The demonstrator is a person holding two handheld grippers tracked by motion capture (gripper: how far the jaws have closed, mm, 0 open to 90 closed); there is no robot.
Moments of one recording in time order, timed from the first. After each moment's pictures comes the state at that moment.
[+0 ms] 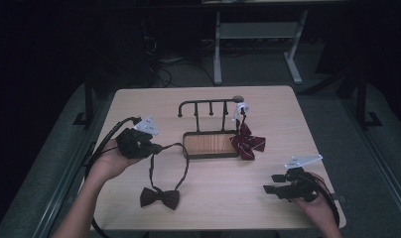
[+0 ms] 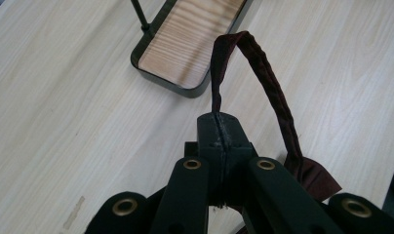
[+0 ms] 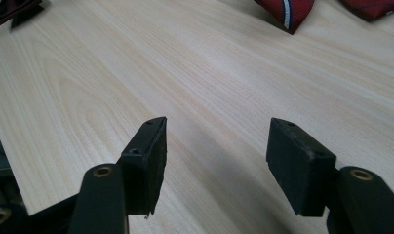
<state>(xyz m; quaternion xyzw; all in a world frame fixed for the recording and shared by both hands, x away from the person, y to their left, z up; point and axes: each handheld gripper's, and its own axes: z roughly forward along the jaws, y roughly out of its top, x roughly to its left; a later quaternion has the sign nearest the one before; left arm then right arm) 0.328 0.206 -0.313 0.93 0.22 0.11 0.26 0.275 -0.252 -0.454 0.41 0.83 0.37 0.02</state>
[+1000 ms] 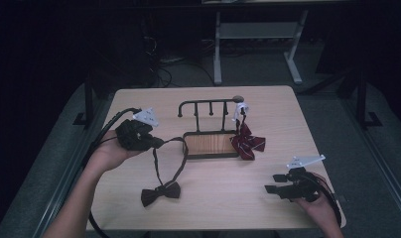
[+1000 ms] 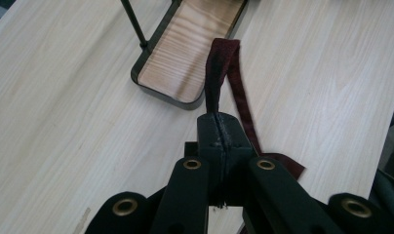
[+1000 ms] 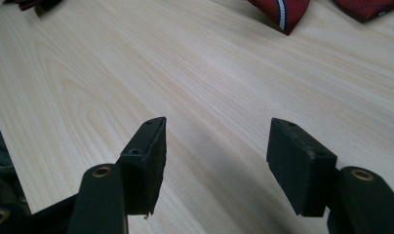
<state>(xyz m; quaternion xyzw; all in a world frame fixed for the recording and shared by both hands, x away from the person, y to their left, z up) 0.339 0.203 -0.293 0.93 0.21 0.10 0.27 0.274 -0.257 -0.453 0.41 0.83 0.38 0.02</state>
